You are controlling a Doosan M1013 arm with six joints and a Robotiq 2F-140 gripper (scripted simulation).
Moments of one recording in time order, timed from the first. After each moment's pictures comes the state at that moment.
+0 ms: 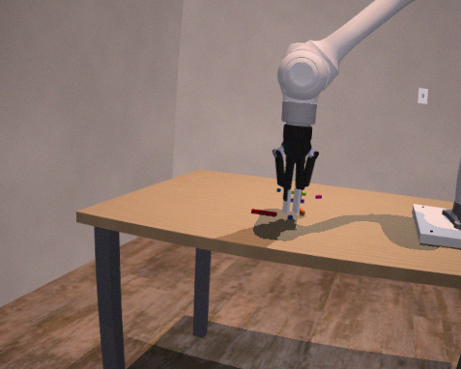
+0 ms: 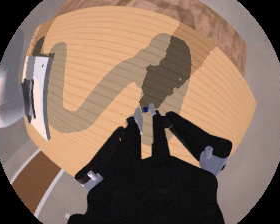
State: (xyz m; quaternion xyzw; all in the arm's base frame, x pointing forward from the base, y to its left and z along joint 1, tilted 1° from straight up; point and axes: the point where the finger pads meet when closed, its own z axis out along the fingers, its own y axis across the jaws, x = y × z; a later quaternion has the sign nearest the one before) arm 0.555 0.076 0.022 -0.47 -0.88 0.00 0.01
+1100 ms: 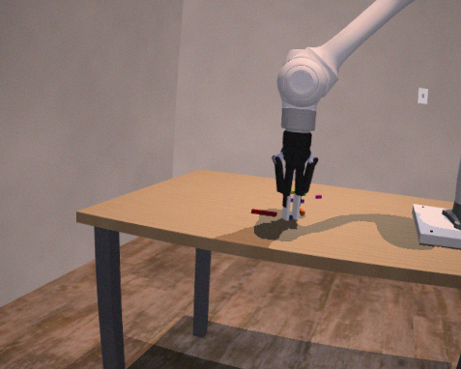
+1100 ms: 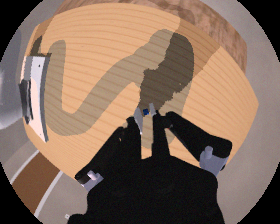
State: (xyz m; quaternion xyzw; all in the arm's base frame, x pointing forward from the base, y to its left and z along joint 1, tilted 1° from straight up) arm 0.555 0.076 0.005 -0.47 -0.88 0.00 0.01
